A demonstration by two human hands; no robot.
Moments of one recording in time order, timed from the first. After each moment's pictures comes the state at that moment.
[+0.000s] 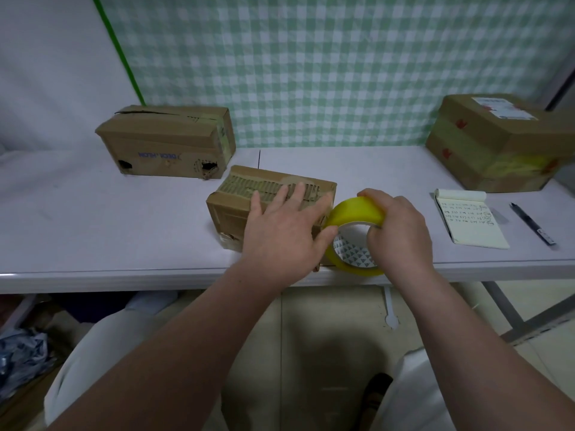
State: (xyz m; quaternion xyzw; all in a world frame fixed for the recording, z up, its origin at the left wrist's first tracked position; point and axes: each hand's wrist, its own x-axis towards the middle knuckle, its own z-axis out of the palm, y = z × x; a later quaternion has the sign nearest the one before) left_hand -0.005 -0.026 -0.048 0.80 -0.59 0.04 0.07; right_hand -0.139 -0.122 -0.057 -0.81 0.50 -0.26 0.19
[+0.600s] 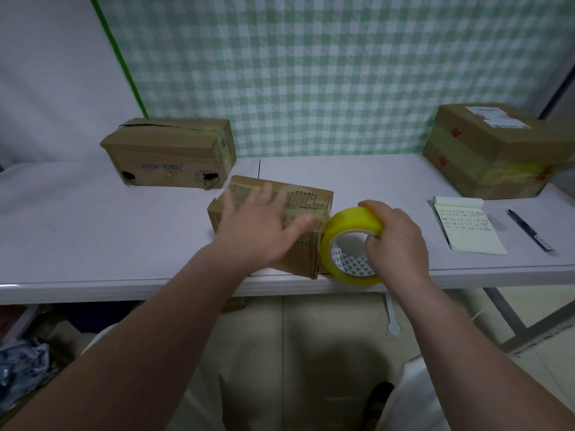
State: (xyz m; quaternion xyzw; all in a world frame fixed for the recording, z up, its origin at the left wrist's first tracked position) left_hand 0.031 -0.022 -0.029 0.82 -0.57 -0.01 0.03; right_hand -0.140 -0.128 -0.068 -0.79 0.51 -0.27 0.20
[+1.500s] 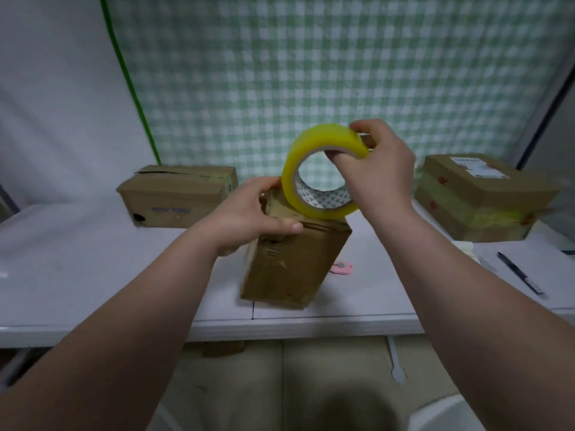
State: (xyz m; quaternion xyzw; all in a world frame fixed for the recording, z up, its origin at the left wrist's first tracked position) left_hand 0.079 -0.039 0.030 0.66 -0.54 -0.25 0.45; right_hand -0.081 -0.136 0.076 -0.73 0.38 -0.51 0.25
